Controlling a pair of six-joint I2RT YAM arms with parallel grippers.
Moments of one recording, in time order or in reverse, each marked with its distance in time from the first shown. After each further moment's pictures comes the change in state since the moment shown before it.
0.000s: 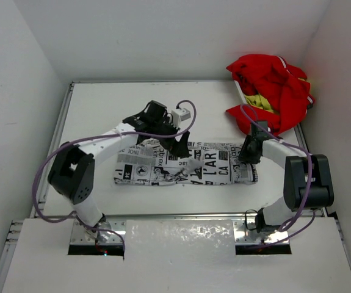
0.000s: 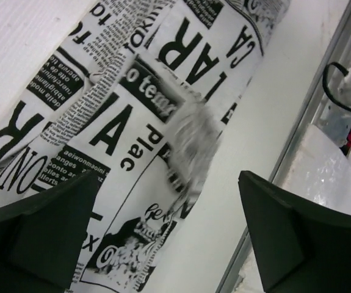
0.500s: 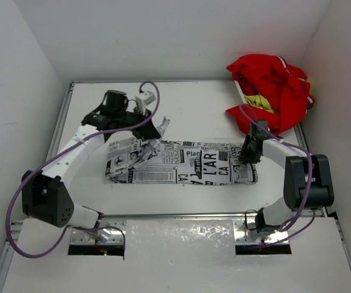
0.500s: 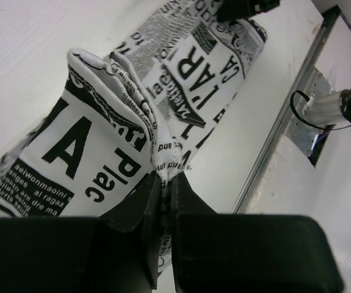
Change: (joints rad) left arm 0.285 -0.258 -0.026 -0.161 0.165 0.039; right arm 0.000 0.000 0.009 -0.015 -0.018 -0.035
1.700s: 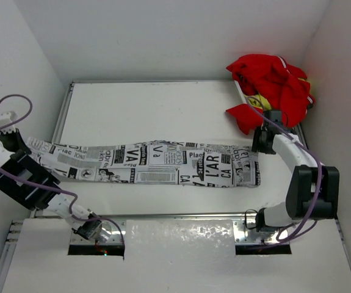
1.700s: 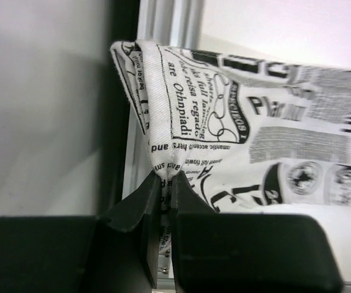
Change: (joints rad) left arm 1.292 0.313 0.240 -0.344 -0.247 0.656; right arm -0.091 -0.080 0.132 -0.161 0.119 -0.277
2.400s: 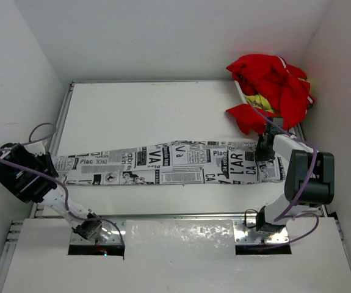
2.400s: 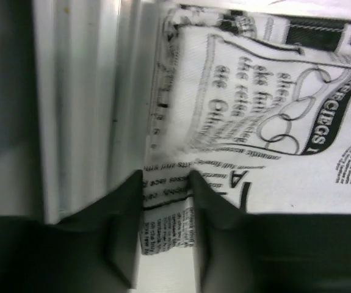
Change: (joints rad) left arm -0.079 0.093 -0.385 0.270 -0.125 -0.044; right arm -0.084 0.128 -0.068 0.122 -0.061 0.048
